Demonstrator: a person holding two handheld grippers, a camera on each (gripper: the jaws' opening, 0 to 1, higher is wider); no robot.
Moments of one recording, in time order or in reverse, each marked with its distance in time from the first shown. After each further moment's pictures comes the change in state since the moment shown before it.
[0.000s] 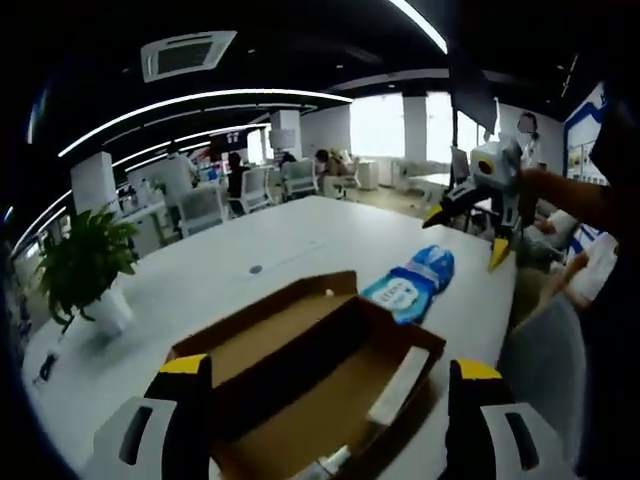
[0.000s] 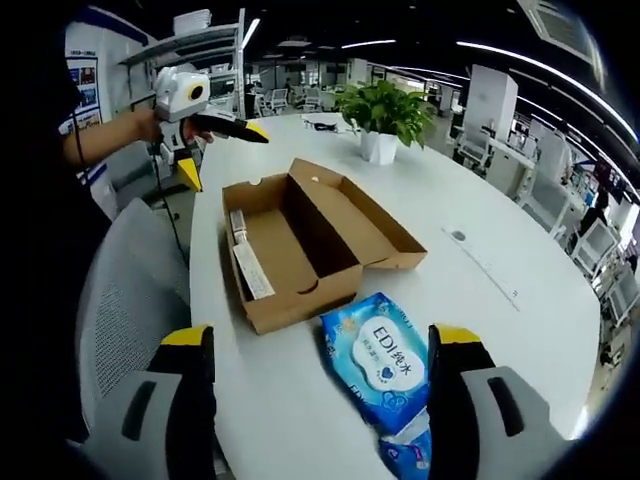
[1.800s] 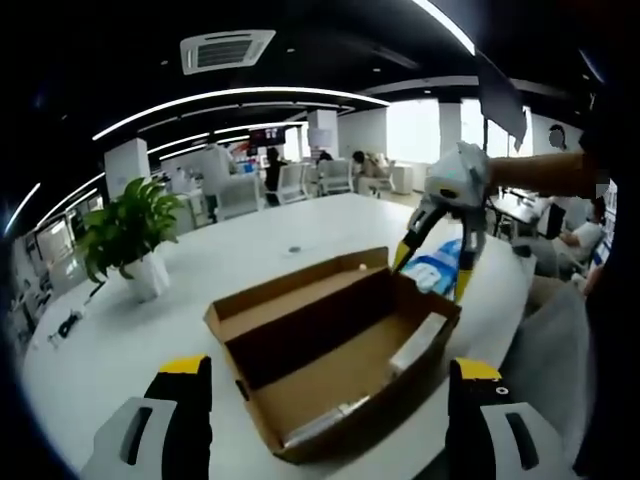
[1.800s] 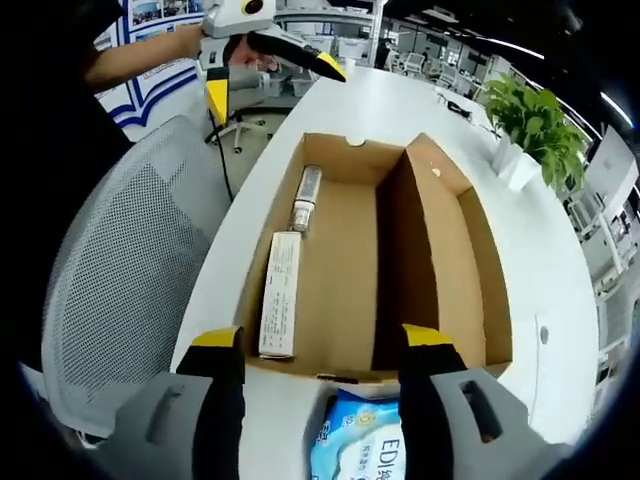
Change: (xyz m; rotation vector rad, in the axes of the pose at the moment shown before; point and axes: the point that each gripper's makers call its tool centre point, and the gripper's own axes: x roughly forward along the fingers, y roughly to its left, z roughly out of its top) left arm -0.048 0.023 -0.047 -0.062 -0.013 0.117; right arm 0.130 0.045 0.021 -0.431 0.219 0.374
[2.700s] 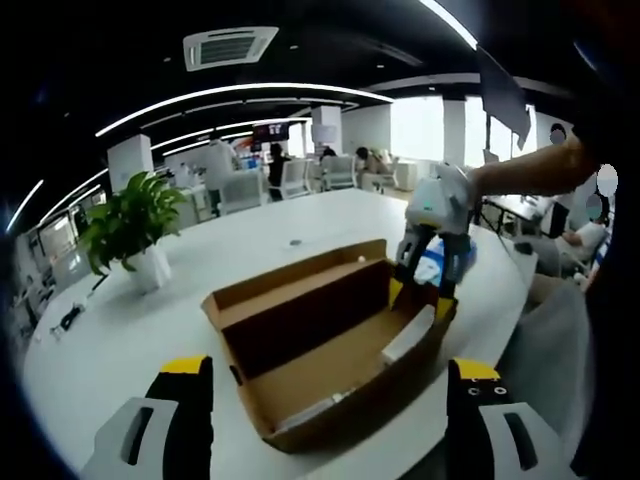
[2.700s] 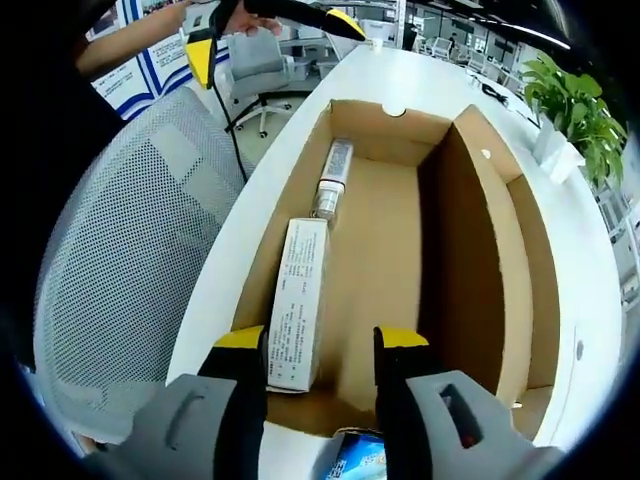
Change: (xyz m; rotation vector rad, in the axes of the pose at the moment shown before) left arm -0.003 -0.015 -0.006 -0.012 0.021 0.018; right arm 0.048 0.018 -0.005 -0.006 0.048 0.127
